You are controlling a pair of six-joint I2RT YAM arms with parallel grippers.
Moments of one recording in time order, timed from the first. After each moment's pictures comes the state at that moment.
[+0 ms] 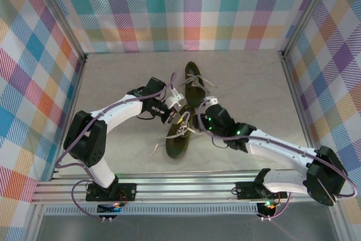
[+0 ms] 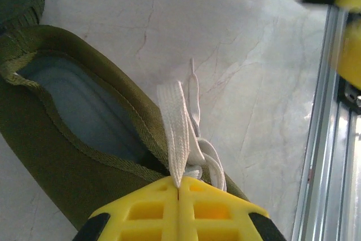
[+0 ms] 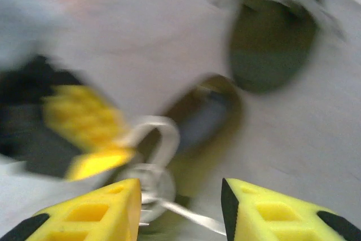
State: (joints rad) left arm -0.52 1.69 1.16 -0.58 0.67 0.32; right arm 0.83 1.20 0.73 -0.20 0.20 0.54
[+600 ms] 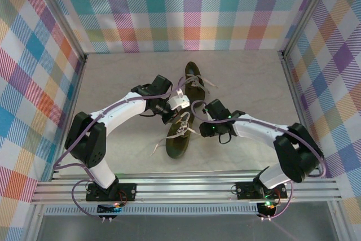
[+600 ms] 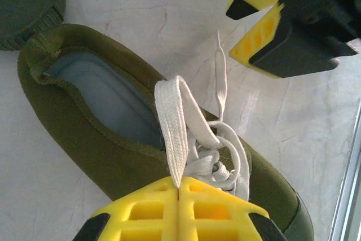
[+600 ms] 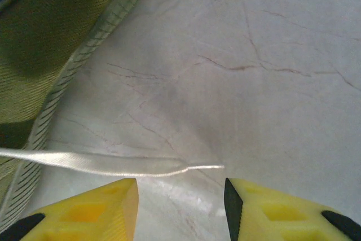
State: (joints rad) left arm -0.58 1.69 1.27 -0.73 0.46 0.45; right arm 0.67 1.51 0.81 -0.42 -0.04 0.33
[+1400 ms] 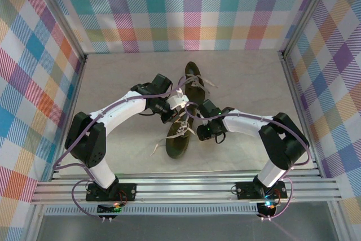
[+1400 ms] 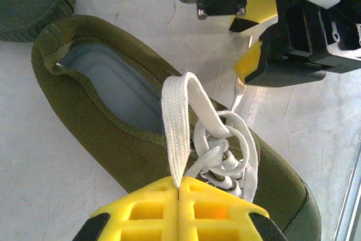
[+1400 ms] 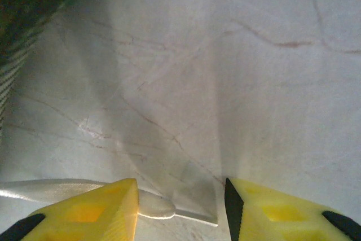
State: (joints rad) left arm -0.58 1.69 1.29 -0.77 0.42 0.47; right arm 0.71 1.65 0.90 -0.53 -0.03 0.28
